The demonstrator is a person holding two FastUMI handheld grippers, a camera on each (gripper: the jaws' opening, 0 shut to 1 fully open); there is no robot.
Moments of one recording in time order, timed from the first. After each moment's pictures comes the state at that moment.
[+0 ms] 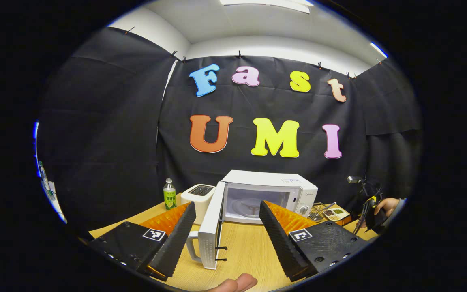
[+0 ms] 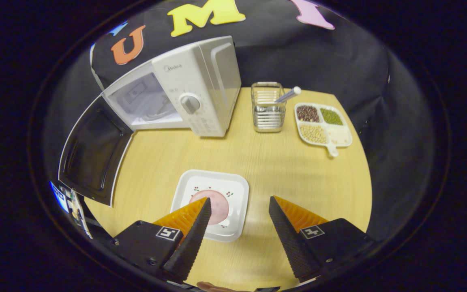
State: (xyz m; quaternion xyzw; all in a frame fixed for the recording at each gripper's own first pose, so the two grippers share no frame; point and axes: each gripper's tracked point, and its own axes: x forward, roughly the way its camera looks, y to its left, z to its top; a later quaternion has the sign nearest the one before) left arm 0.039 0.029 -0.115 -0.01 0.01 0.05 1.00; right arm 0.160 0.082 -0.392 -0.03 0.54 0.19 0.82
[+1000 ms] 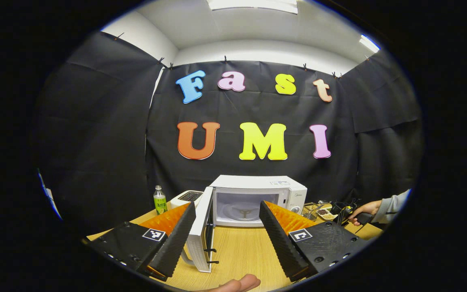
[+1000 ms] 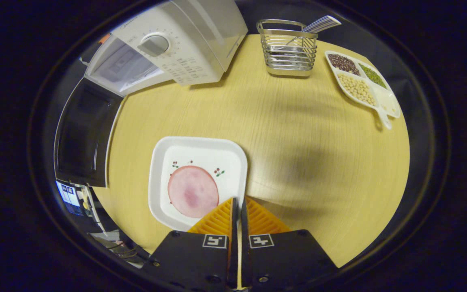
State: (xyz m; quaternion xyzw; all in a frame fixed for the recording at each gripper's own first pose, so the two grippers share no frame) left arm 0.037 0.006 -0.109 0.01 -0.01 0.02 1.00; right arm 0.149 0.083 -0.458 -0.05 0.66 0.23 0.71
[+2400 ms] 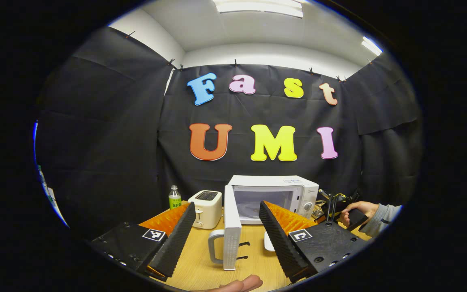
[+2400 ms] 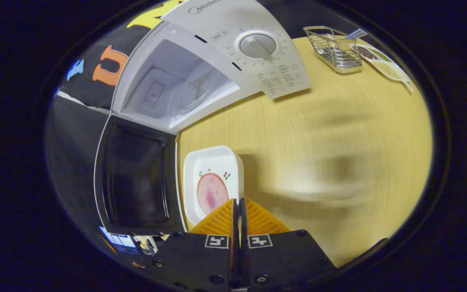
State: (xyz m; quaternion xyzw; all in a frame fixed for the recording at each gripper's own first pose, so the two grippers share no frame) left arm 0.012 0.084 -0.125 0.01 -0.02 0.04 1.00; right arm 0.121 0.279 -0.417 0.19 0.61 0.22 0.74
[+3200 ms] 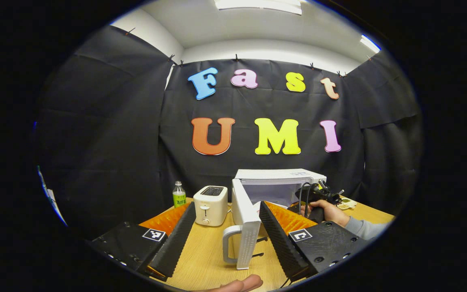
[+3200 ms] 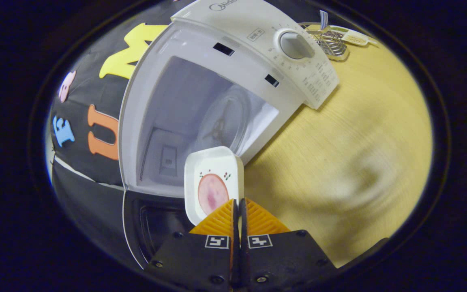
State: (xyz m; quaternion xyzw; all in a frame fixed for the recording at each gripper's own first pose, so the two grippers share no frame) left arm 0.028 0.104 -0.150 0.01 -0.01 0.02 1.00; right arm 0.208 0.408 -0.396 0.42 0.47 0.10 0.77
